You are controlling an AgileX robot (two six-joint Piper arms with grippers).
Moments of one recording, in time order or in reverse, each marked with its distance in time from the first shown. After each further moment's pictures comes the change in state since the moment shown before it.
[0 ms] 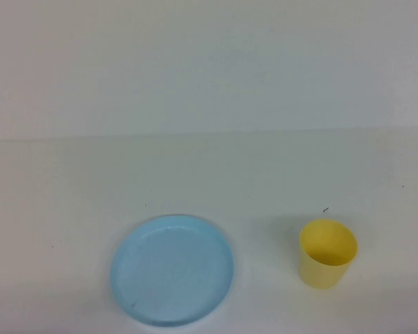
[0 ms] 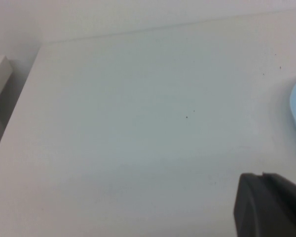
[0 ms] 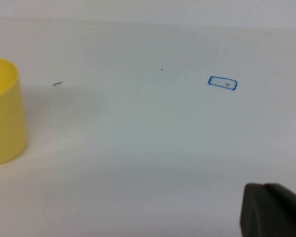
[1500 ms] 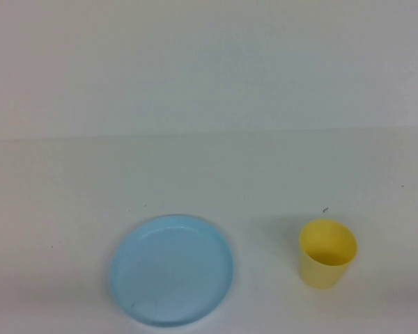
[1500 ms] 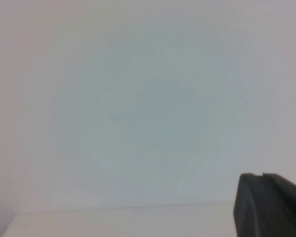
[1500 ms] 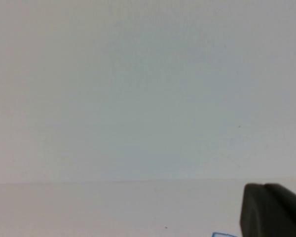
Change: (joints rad) right arm 0.000 0.000 0.004 0.048 -0.431 0.003; left arm 0.000 0.002 -0.003 0.072 -0.510 -0.176
